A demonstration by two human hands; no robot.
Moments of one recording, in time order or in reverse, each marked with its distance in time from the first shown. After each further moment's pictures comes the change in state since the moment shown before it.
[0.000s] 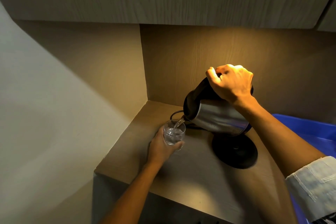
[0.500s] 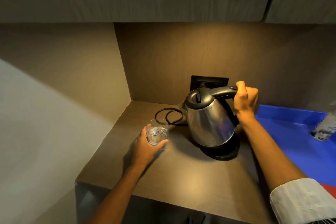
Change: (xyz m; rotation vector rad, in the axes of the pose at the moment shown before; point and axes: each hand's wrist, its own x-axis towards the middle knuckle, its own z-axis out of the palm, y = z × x) left_hand 0.001 -0.002 0.004 0.058 0.042 -0.032; right_hand -0.069 0.096 0.002 0.428 0.168 0.828
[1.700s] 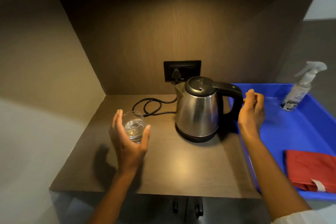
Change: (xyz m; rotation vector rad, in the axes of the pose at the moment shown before) left_hand -0.047 0.046 0.020 -0.028 0.313 0.350; right_hand -0.036 0.083 -0.085 -0.025 0.229 0.202
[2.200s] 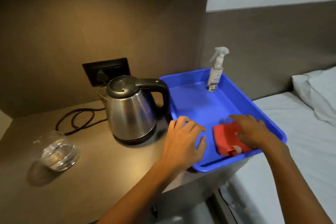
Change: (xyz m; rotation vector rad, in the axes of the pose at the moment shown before) left_hand -0.104 0.172 0.158 -0.019 -0.682 0.813; right_hand 0.046 0.067 -0.218 -1.270 -0.699 0.004
